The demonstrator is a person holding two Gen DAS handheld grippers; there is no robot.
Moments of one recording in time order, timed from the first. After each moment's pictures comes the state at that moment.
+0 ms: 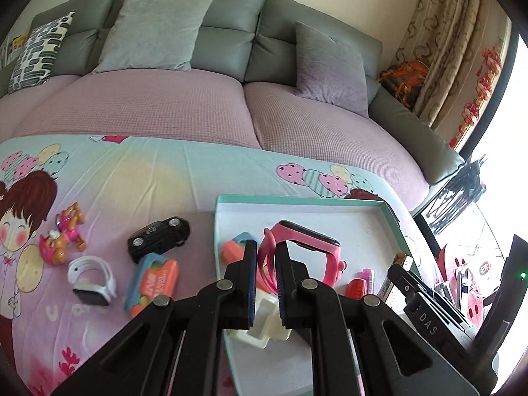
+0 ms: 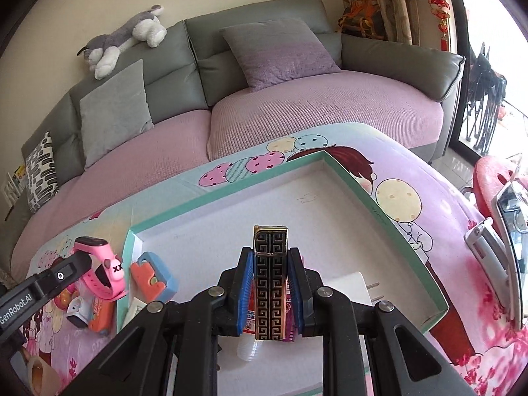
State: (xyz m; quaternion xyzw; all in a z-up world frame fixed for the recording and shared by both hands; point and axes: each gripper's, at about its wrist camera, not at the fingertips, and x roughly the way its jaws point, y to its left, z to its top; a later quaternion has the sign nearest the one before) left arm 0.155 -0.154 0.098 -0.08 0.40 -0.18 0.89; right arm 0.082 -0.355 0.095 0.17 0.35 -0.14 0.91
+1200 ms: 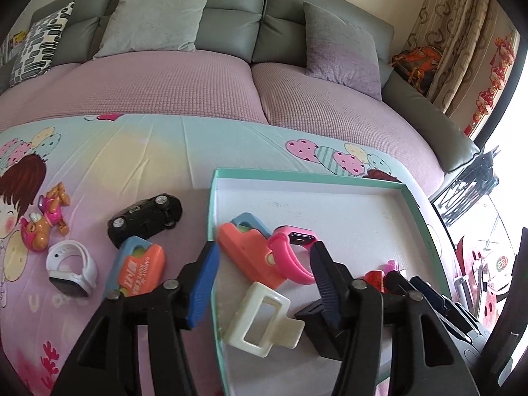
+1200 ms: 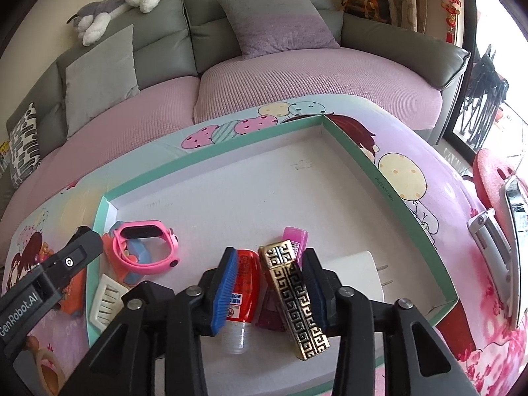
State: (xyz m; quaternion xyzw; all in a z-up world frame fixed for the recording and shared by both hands) left arm 0.162 -0.164 0.069 -0.07 0.43 -0.15 0.89; right arm 0.099 -0.349 0.070 0.14 0.42 -0.15 0.89
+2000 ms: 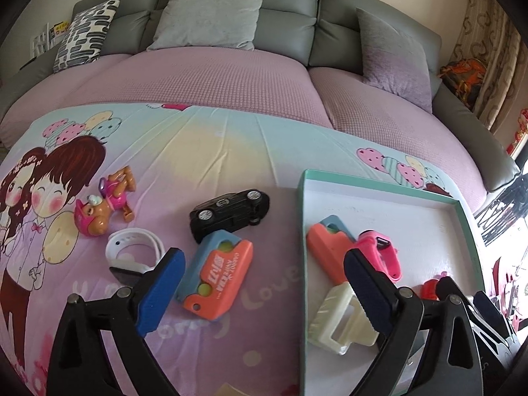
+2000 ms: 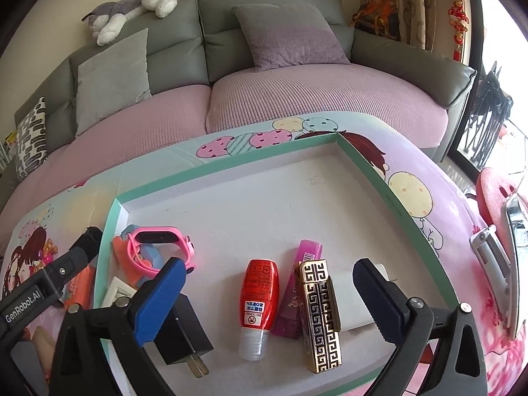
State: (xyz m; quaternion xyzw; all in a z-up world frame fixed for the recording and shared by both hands) left arm 0.165 -0.119 0.056 -0.07 0.44 -0.04 0.89; right arm 0.101 -0.337 0.077 0.11 0.40 -0.14 0.90
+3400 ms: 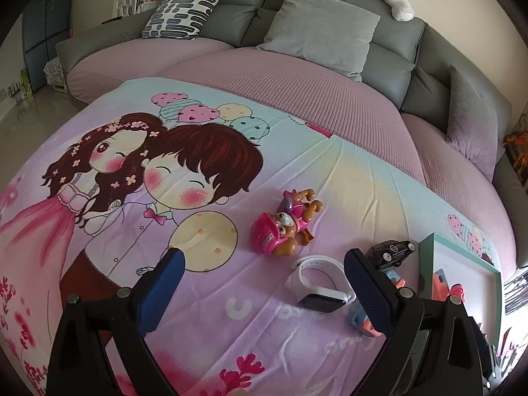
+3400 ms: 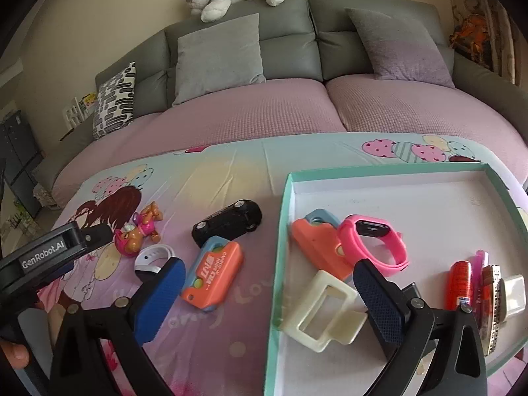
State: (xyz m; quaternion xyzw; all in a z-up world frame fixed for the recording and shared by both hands) left arm 0.153 0.026 0.066 -0.15 0.42 0.10 0.89; right arm 0.129 -0.198 0.076 0.08 0.38 0.06 0.92
